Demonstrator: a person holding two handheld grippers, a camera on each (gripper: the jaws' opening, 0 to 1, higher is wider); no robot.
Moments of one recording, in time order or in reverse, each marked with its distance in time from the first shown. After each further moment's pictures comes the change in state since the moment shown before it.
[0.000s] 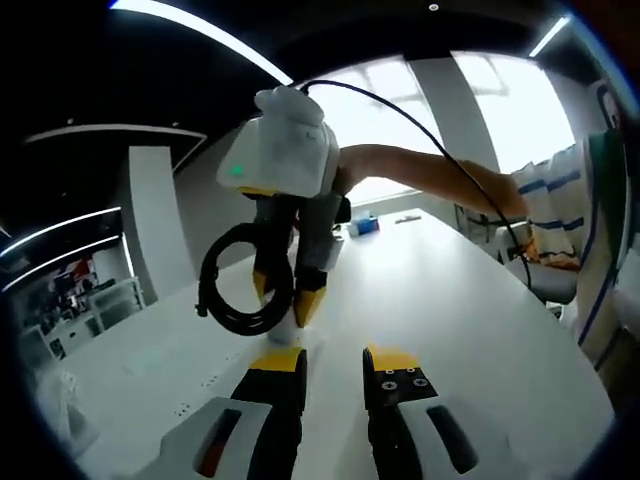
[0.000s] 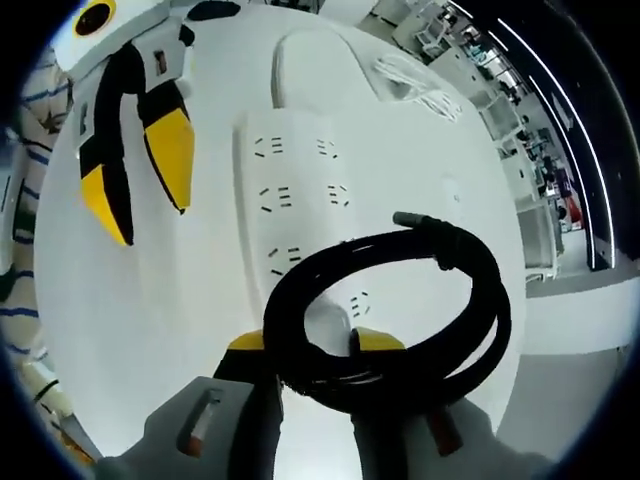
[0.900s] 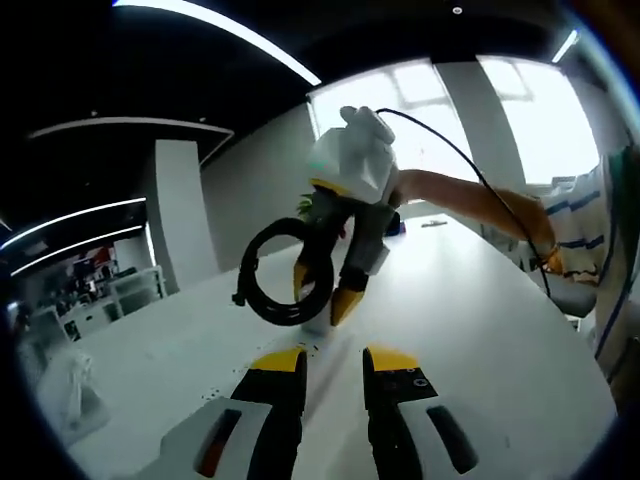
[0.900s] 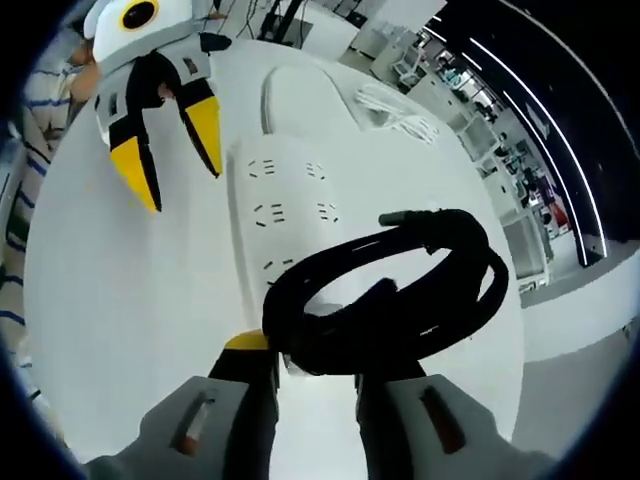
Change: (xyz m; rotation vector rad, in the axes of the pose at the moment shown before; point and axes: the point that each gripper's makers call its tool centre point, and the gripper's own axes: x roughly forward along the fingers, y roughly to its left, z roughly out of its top) left arm -0.013 0.028 -0.003 -0.051 -0.006 0.116; right arm 0.004 0.001 0.005 0.044 -0.208 -0.091
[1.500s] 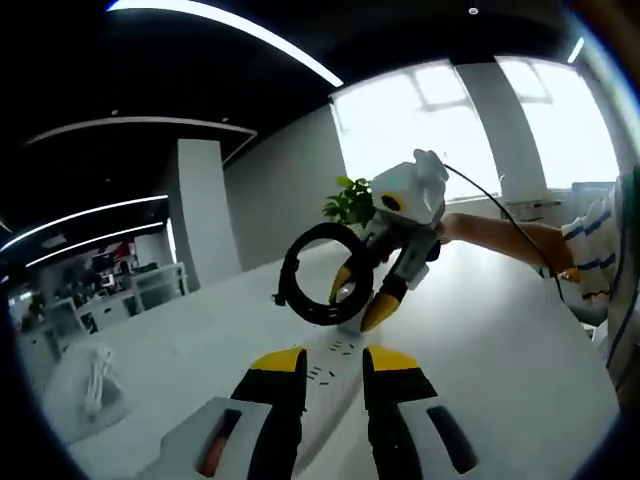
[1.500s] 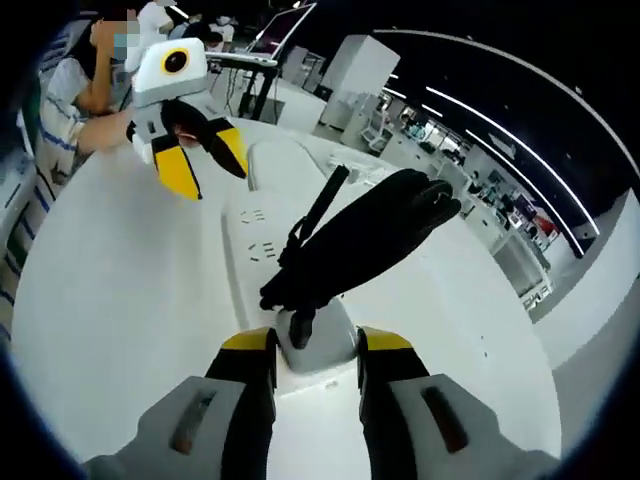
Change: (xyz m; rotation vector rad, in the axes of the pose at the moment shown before) left arm -0.011 0.028 0.005 -0.035 -0.013 0.089; right arm -0.002 0.001 0.004 0.138 -0.341 -0.059
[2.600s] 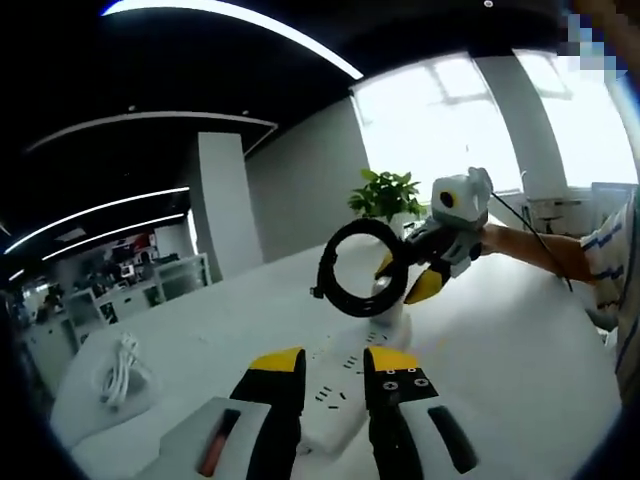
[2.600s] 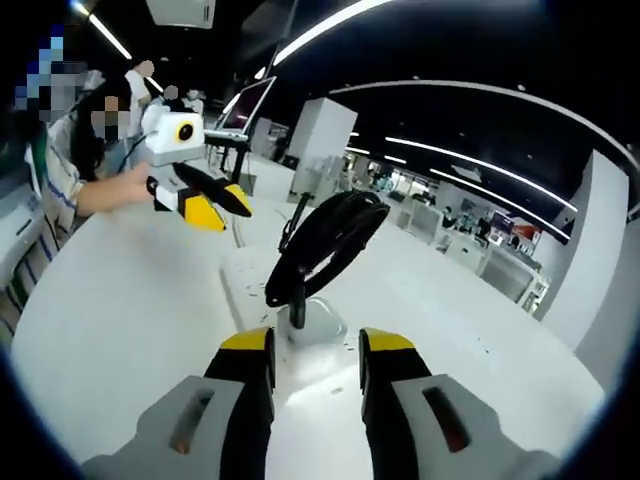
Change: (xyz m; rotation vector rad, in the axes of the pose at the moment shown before) left arm -0.016 0.033 0.001 -0.032 0.031 0.105; right arm -0.030 -0.001 0.003 0.151 -0.295 -0.094
